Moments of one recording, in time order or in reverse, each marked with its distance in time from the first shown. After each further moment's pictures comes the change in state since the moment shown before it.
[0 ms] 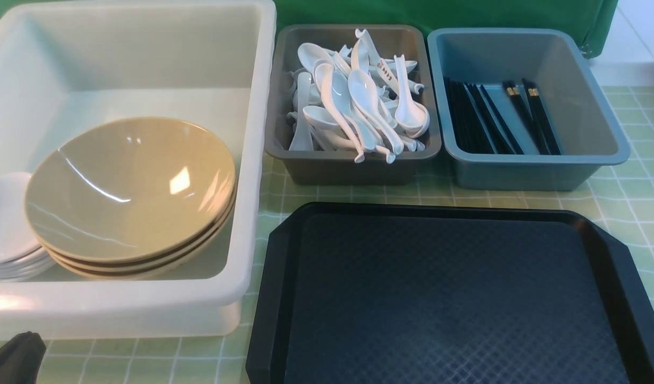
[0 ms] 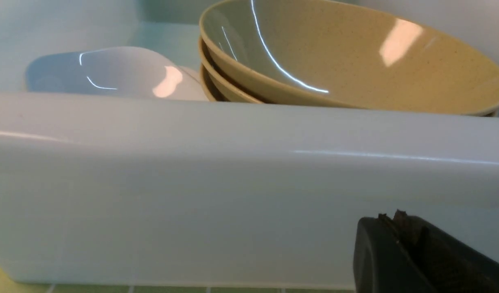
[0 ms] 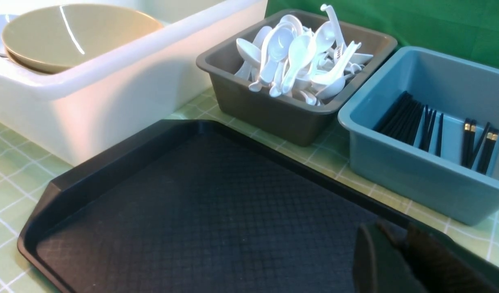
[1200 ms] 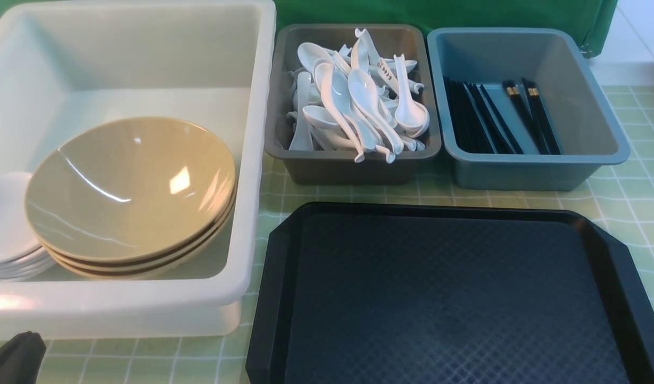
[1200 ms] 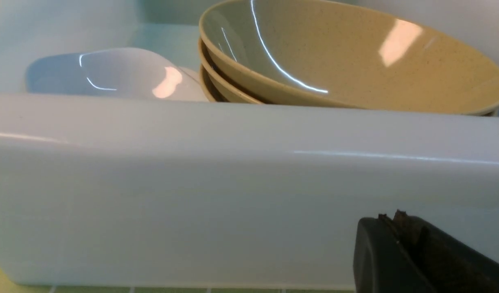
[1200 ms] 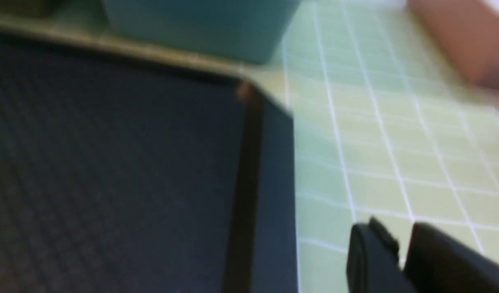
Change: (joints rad) right arm -0.700 -0.151 0.460 0.134 -0.244 -0.234; left arm 0.000 0.000 0.000 0.000 -0.001 0.003
